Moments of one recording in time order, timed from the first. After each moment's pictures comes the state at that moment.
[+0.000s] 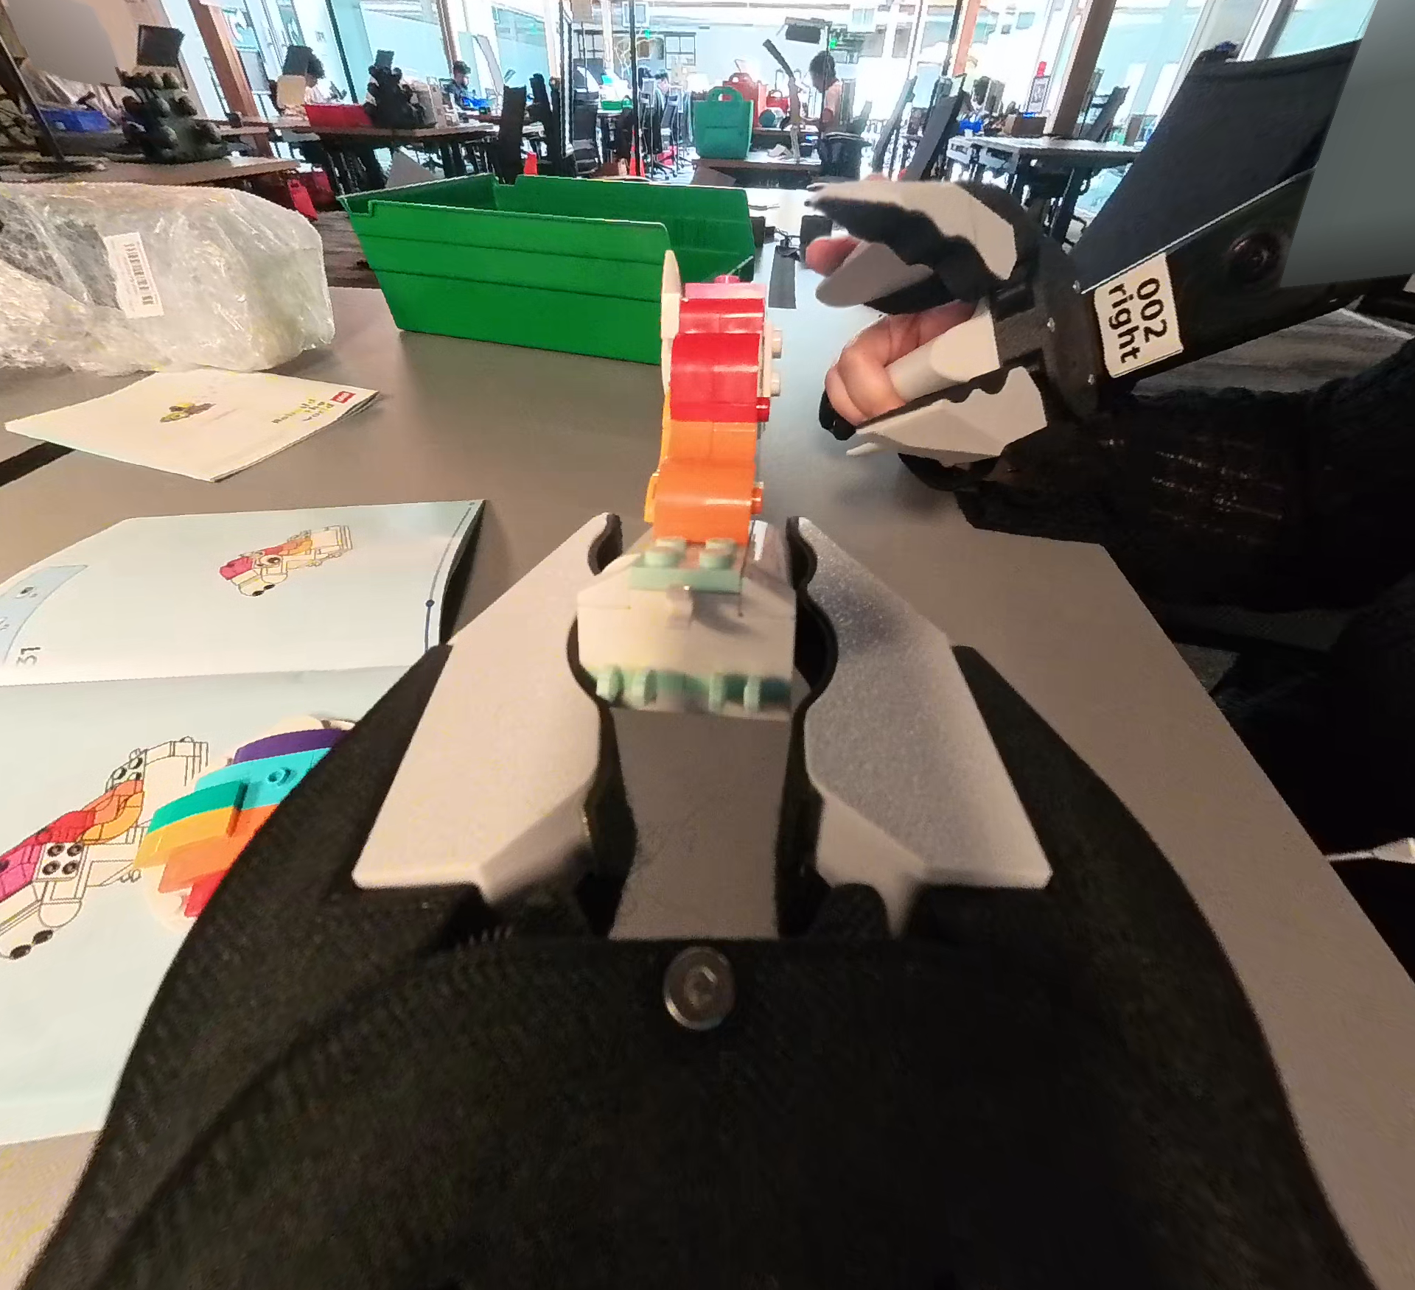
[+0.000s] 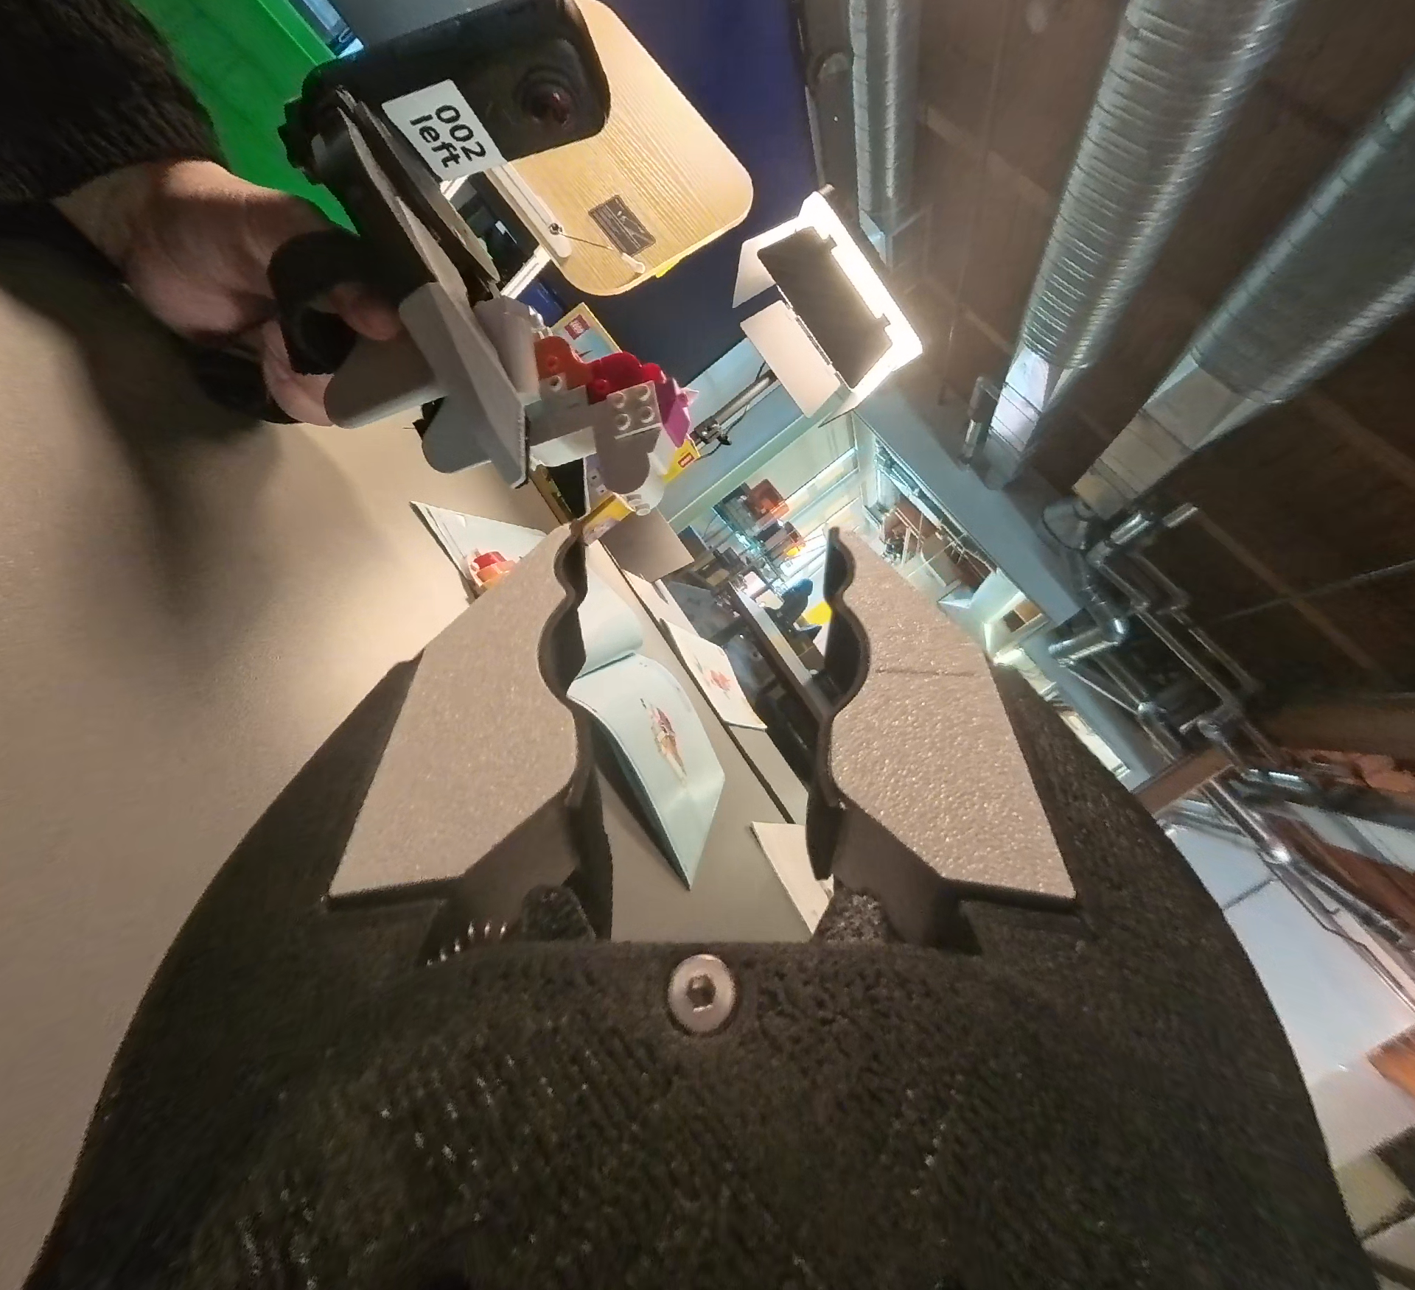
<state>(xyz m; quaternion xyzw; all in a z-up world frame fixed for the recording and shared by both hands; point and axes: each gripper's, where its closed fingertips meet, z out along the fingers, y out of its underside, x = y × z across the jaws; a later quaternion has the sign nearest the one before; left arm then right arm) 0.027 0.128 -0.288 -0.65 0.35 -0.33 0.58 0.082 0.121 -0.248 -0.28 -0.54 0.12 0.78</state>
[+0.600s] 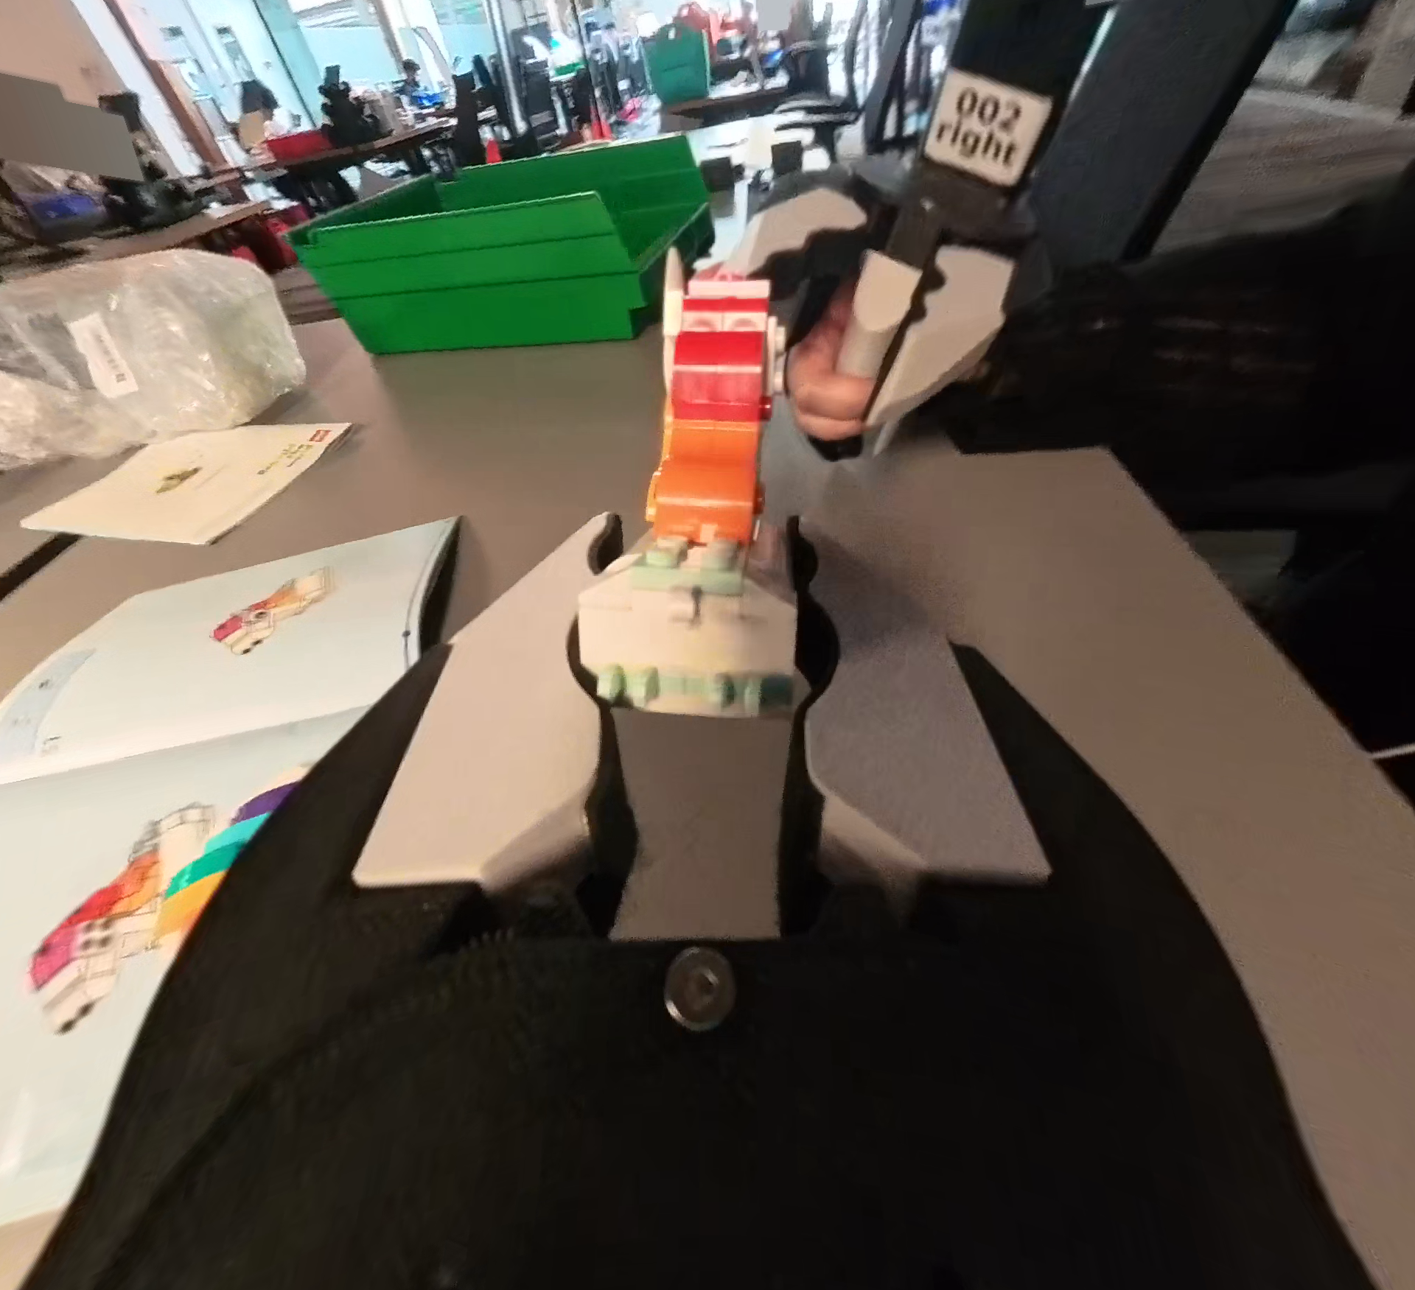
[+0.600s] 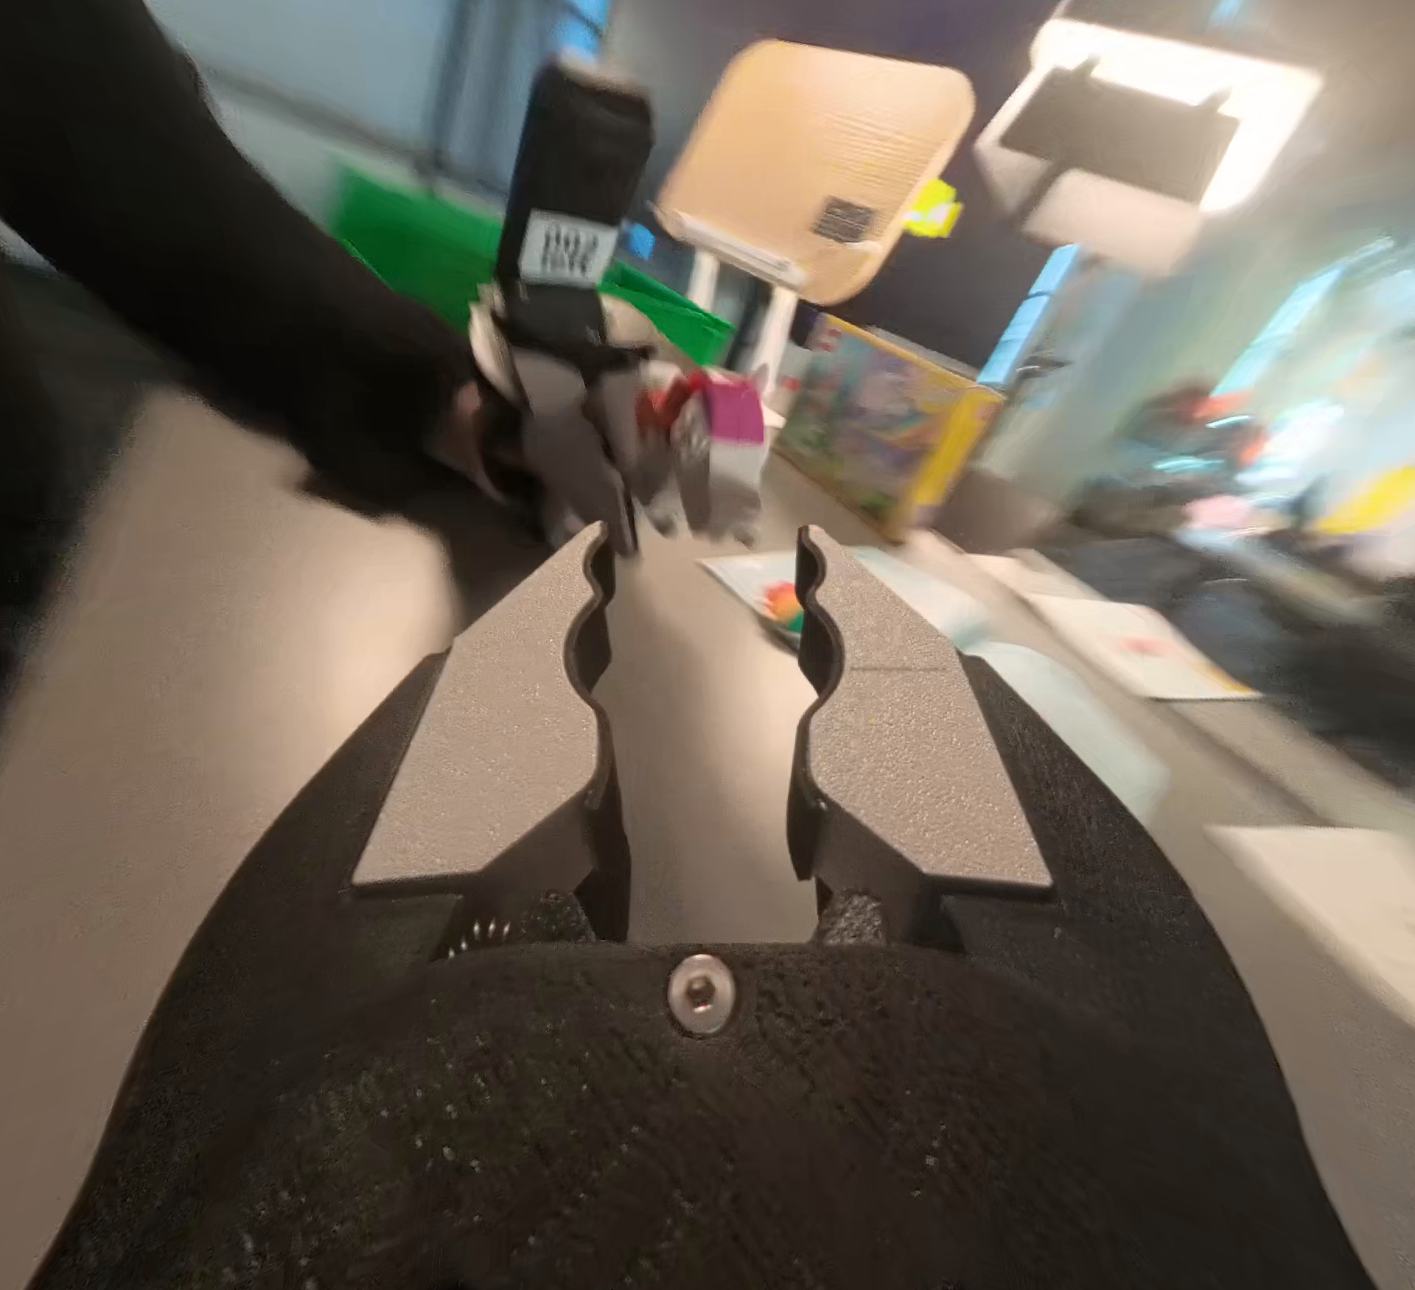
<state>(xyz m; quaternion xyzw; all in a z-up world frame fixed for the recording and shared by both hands) 0.042 0.113 -0.298 -0.63 0.43 -0.28 0.58 0.071 0.098 -0.269 -0.40 -0.56 0.42 0.60</state>
